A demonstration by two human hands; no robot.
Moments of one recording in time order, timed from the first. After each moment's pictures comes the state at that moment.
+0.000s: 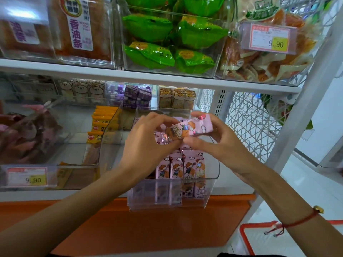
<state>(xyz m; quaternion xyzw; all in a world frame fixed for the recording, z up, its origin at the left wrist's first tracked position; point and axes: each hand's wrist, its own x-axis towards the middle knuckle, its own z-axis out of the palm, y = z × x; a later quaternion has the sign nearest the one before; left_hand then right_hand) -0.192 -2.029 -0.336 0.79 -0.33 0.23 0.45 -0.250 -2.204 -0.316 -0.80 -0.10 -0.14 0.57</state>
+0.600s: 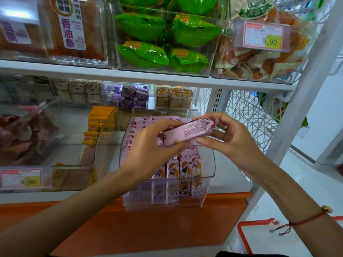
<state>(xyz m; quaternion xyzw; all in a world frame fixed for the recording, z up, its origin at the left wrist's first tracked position) -0.196 -2.041 -0.341 0.75 -0.37 0.14 0.53 -0.259 -2.227 -0.315 -0.78 -0.12 -0.17 0.59</state>
